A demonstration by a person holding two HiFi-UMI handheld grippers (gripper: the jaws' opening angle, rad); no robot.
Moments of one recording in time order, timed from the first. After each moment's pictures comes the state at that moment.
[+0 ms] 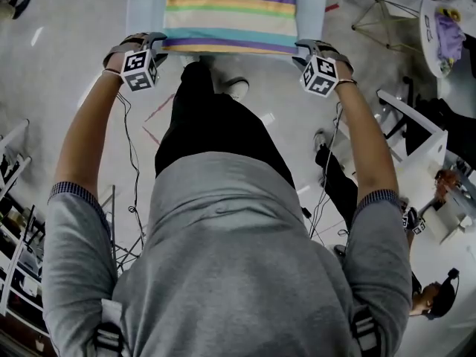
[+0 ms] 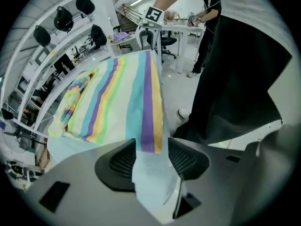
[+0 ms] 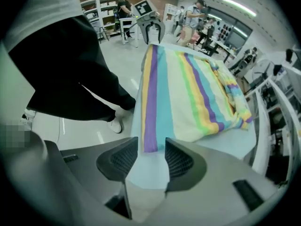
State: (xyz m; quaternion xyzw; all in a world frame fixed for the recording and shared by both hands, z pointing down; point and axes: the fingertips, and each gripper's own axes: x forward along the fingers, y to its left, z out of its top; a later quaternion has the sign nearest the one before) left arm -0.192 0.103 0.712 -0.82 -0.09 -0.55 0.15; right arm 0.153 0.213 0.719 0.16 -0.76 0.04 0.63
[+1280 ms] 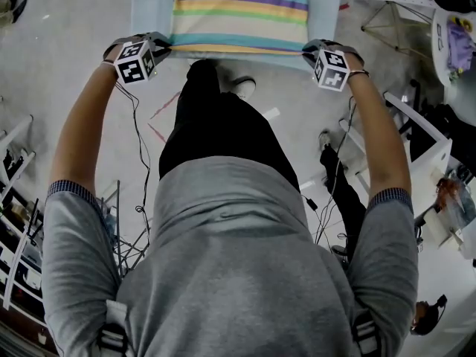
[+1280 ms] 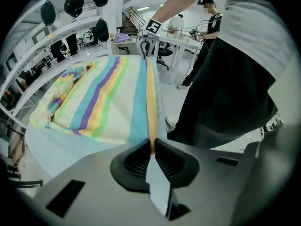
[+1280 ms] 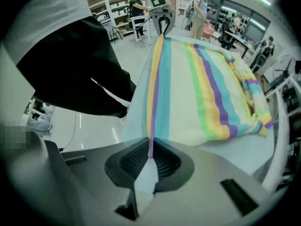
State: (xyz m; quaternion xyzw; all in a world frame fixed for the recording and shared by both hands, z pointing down) left arm -0.194 0.089 0.711 -0.83 -0.16 -0.53 0.05; right arm 0.159 0.196 0.736 0.05 -0.76 0.07 0.64
